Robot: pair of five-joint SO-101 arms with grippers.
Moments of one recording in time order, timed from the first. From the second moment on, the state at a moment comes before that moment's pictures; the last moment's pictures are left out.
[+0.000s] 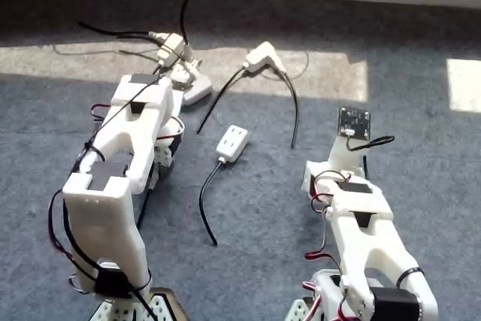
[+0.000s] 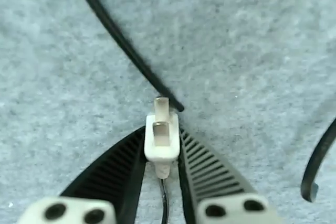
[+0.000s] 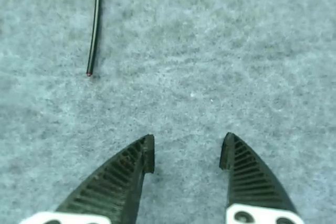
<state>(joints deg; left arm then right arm) -1.1 30.5 -0.7 86.2 -9.8 0.0 -23.9 68.6 21.4 -3.0</state>
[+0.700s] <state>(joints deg) -1.6 31.0 -43.3 99.6 -9.8 -0.1 -23.9 68.6 21.4 -3.0</state>
